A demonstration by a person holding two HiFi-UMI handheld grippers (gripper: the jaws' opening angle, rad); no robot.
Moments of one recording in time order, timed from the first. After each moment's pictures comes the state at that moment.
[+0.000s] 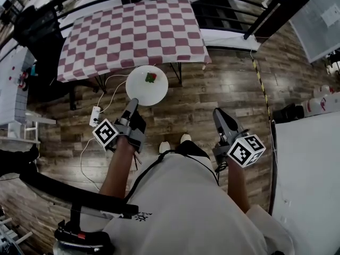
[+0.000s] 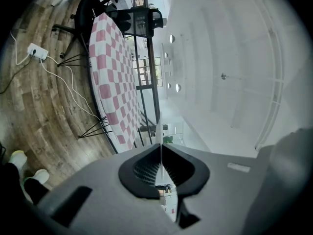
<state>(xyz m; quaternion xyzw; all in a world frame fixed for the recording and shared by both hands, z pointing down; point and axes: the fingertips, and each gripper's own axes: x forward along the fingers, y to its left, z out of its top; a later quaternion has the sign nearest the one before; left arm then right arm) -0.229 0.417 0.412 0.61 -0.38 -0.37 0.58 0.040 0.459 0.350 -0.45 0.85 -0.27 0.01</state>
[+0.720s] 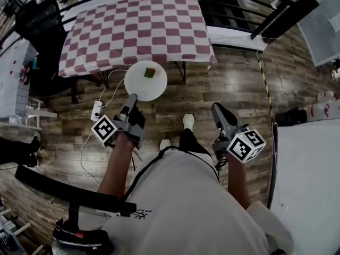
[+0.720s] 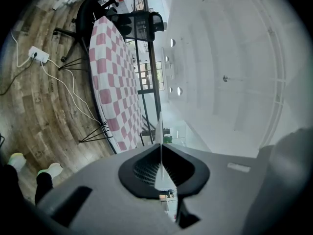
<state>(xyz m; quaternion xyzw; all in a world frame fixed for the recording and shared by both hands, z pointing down) -0.240 0.388 0.419 0.60 -0.40 -0.38 0.58 0.026 0.414 0.355 -0.41 0.87 -0.28 0.00</state>
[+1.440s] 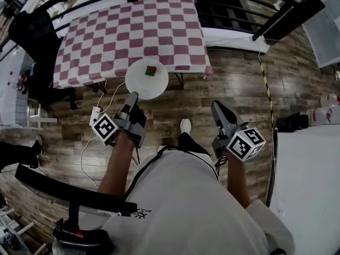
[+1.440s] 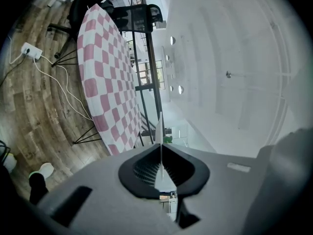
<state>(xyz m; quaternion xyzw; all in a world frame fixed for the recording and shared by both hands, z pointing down) -0.186 0.274 0.414 0.60 -0.41 -0.37 0.58 0.074 0.297 0.360 -0.41 0.87 -0.29 0.01</state>
